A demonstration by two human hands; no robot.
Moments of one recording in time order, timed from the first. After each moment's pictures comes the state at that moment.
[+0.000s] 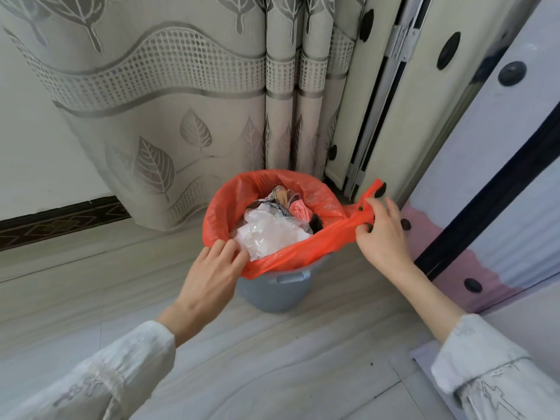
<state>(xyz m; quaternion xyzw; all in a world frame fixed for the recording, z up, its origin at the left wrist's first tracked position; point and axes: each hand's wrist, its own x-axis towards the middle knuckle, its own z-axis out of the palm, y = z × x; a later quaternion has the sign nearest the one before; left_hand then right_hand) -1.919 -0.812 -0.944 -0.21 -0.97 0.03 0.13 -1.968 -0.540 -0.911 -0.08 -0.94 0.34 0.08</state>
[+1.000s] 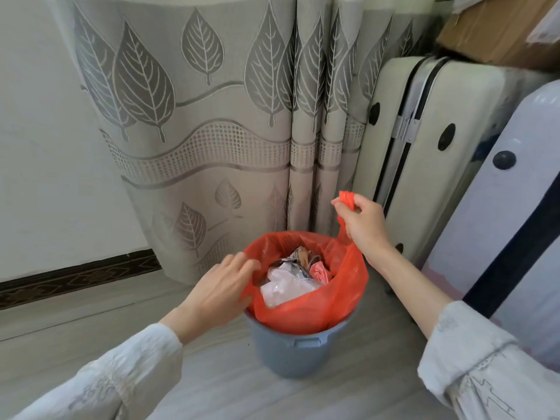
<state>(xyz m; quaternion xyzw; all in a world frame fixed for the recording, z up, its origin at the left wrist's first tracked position) -1.967 -0.852 -0.889 -0.23 -0.96 -0.03 0.15 -2.034 -0.608 -0.811 0.01 -0.80 0.57 0.17</state>
